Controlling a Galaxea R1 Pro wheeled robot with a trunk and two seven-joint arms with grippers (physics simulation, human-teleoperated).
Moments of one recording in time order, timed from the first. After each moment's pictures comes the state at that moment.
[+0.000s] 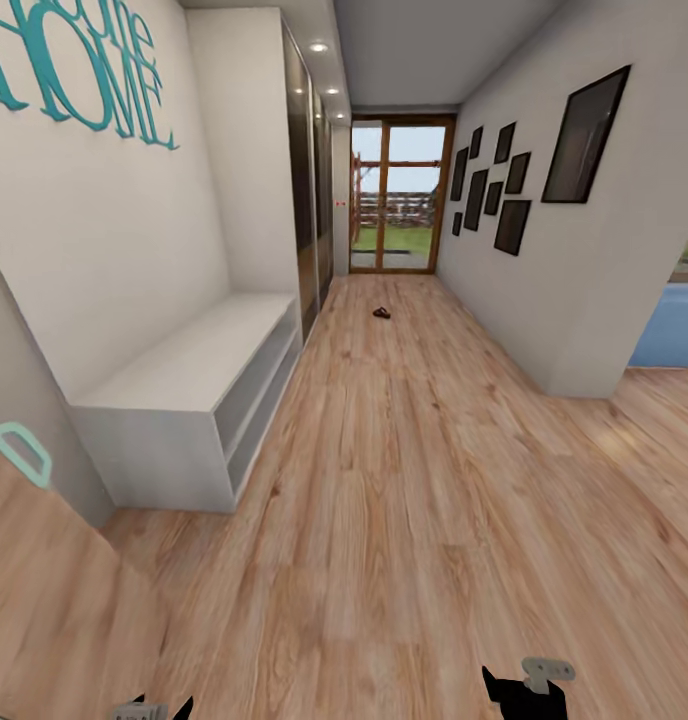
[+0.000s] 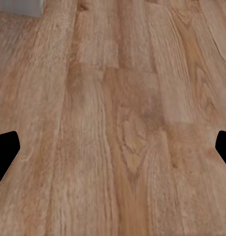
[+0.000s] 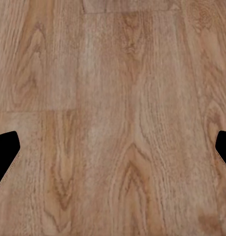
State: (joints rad) left arm -0.19 0.15 0.37 -0.38 -0.01 -0.46 -0.55; right arm -0.47 -0.14 0.00 -0.03 -0.15 -0.39 0.16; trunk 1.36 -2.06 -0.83
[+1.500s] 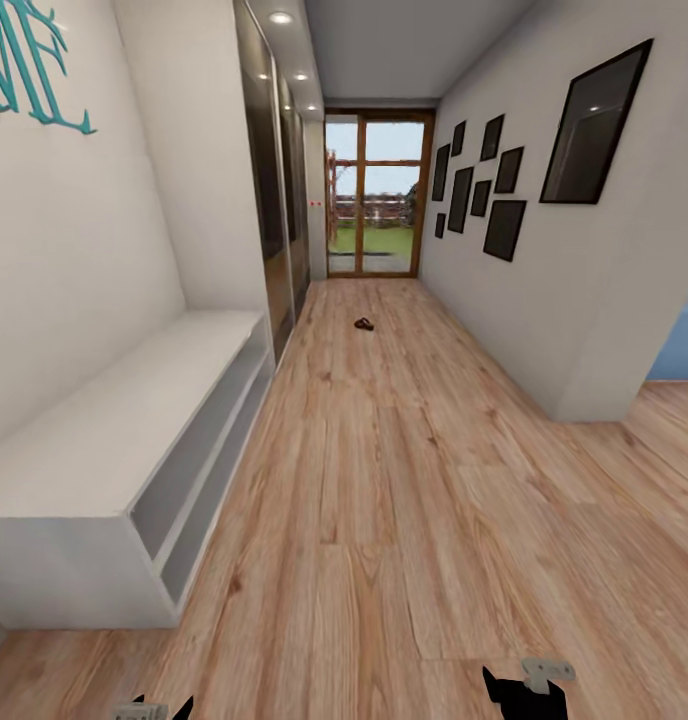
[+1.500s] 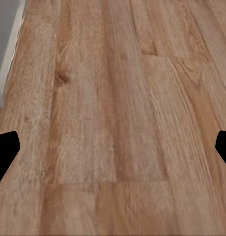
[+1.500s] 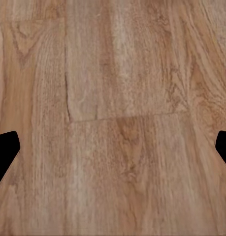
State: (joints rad) left arm -0.19 0.15 0.37 -0.38 -0.01 -0.46 -0.55; right arm -0.47 -0.14 0.00 -0.03 -0.15 -0.39 0.16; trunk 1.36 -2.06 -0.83
